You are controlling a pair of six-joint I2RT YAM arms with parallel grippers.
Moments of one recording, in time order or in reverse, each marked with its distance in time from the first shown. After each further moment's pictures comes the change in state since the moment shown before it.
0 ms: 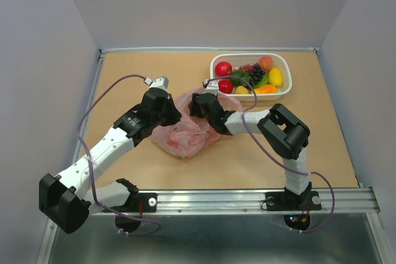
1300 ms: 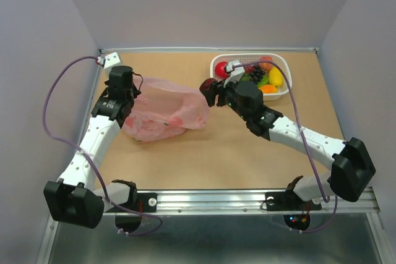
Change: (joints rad) left arm 0.321 0.063 0.154 -0.008 -0.355 0.235; right arm -0.018 -0.637 -0.179 -0.092 -0.253 -0.309
